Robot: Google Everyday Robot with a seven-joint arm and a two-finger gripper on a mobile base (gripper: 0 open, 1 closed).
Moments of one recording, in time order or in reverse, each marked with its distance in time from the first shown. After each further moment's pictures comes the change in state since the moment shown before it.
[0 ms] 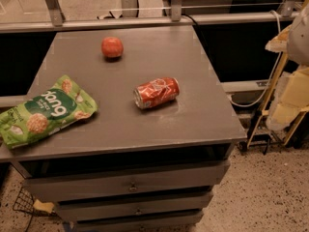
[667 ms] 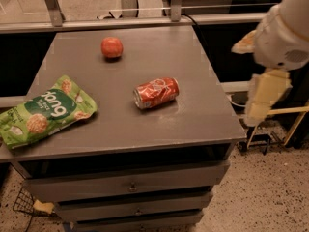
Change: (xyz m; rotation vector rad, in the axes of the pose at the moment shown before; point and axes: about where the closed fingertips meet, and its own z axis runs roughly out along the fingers) arm -0.038 -0.012 0.036 -0.040 -0.050 -0.193
